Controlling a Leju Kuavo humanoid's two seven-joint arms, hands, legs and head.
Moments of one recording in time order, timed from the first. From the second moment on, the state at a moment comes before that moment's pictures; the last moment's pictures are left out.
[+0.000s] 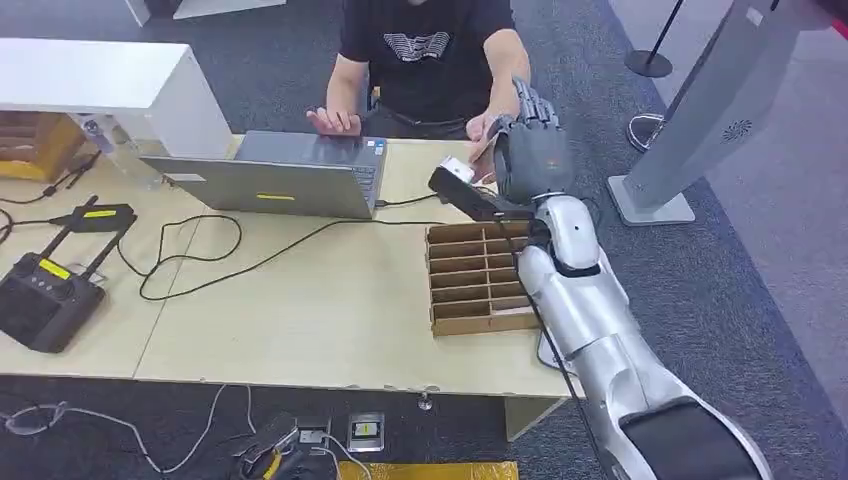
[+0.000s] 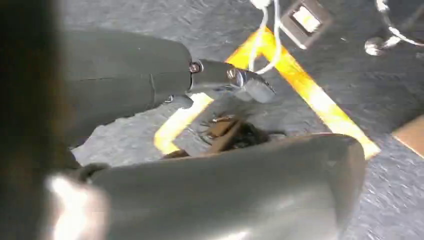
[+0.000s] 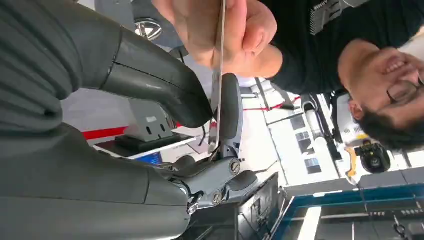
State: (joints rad) left arm -0.14 0.46 -1.15 -0.94 0.63 -0.22 0.05; right arm -0.85 0.10 0.45 -0.71 1.23 -0.36 -0.09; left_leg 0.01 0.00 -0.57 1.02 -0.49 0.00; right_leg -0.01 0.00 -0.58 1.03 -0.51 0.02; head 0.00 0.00
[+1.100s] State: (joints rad) left arm -0.13 0.37 -1.14 -0.77 0.70 -0.04 0.24; right arm -0.96 -0.06 0.43 -0.68 1.20 -0.19 -0.11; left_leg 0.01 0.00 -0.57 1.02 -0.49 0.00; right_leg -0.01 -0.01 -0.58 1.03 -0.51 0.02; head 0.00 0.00
